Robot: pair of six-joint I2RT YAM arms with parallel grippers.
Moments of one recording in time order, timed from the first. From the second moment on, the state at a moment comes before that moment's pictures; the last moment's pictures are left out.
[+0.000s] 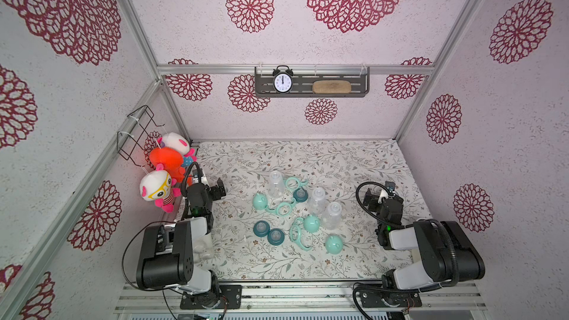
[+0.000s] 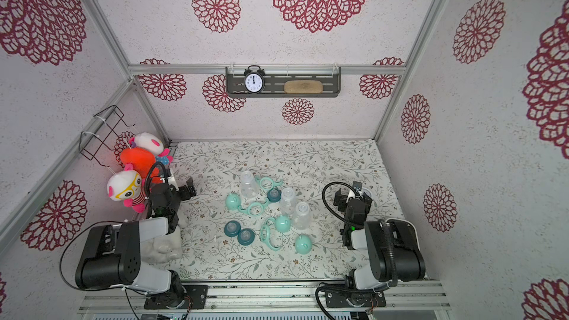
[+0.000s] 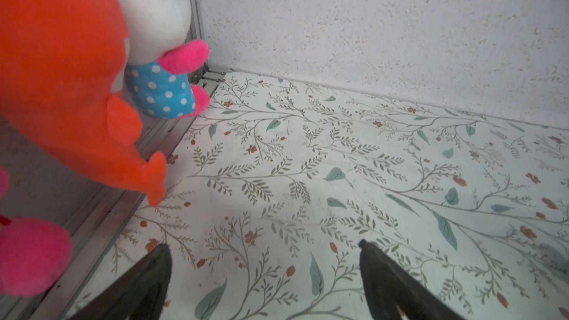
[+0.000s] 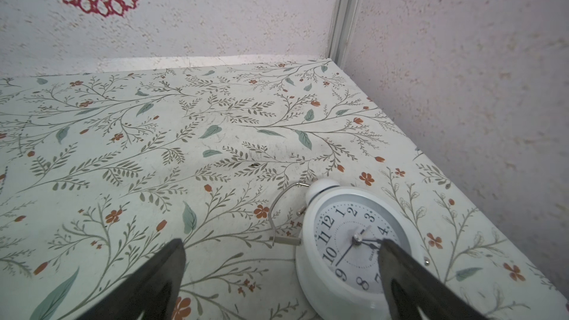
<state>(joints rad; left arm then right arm) 0.14 1.47 0.52 0.62 -0.07 -0.07 0.04 1.46 0.25 0.94 0.29 0.04</state>
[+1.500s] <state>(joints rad) -0.52 0.93 0.83 -0.39 0.16 -0.29 0.70 0.98 0.87 -0.61 0.25 0.34</state>
